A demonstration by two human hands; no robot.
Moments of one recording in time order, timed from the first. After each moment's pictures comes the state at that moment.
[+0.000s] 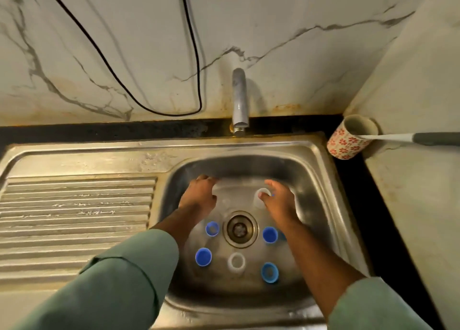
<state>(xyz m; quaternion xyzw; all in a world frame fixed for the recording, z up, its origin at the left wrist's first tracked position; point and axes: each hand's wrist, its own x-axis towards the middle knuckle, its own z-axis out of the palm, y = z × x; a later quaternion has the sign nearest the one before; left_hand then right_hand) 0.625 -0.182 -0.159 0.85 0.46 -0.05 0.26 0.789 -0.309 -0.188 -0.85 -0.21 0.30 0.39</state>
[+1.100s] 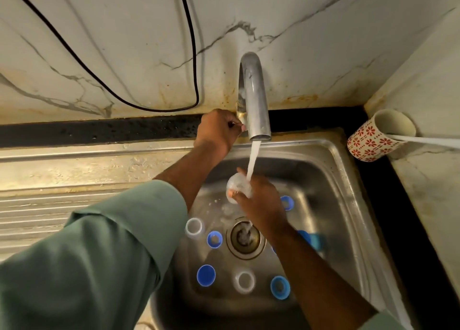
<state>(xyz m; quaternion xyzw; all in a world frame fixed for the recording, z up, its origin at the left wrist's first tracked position) 0.720 -0.108 -0.061 0.78 0.49 0.11 0.38 0.753 -0.254 -0.156 -0.81 -0.38 0.28 0.36</state>
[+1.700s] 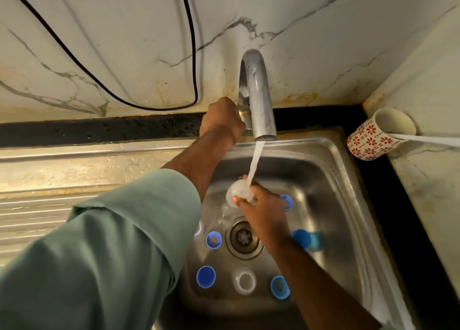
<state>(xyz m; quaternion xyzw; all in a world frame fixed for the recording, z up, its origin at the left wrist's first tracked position) 0.739 -0.096 -0.058 0.78 0.51 0.07 0.35 0.746 -0.264 -0.175 -0.83 -0.34 0.27 0.34</state>
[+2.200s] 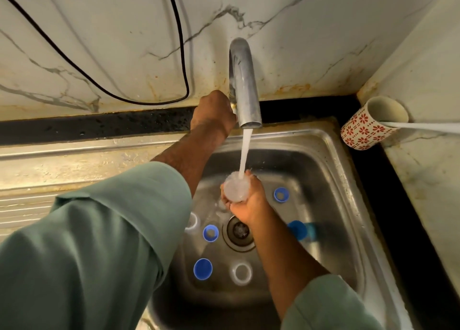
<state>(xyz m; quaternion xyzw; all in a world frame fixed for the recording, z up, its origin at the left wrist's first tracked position) 0.741 -0.097 -0.068 0.80 0.50 0.09 0.33 0.749 -0.230 -0.201 -0.44 0.25 0.58 0.65</state>
